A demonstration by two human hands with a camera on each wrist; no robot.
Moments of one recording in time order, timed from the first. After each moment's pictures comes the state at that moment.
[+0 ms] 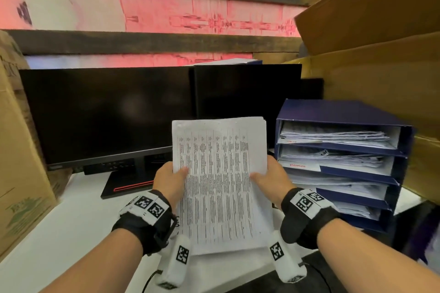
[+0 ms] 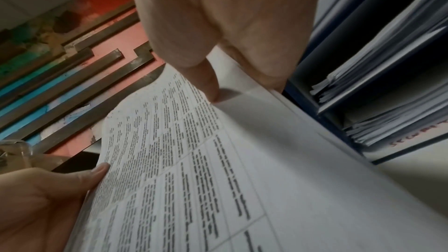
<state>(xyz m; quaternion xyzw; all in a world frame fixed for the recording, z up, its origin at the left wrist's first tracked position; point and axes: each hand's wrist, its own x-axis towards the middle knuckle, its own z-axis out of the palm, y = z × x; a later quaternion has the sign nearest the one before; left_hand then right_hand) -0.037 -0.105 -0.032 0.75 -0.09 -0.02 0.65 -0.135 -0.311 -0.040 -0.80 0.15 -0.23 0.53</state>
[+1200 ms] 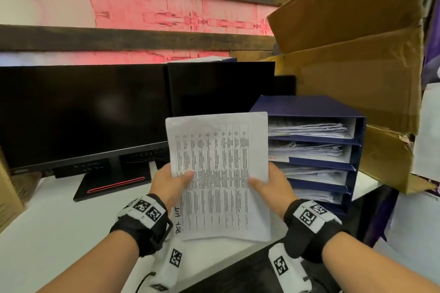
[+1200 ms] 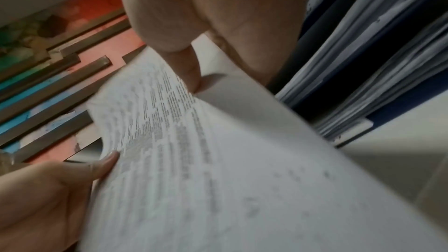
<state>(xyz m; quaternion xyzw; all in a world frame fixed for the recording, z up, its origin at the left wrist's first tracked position) -0.067 -0.140 -0.047 0.73 -0.18 -0.06 0.65 -0.198 -0.335 -0.058 -0.78 0.16 -0.26 0.55</state>
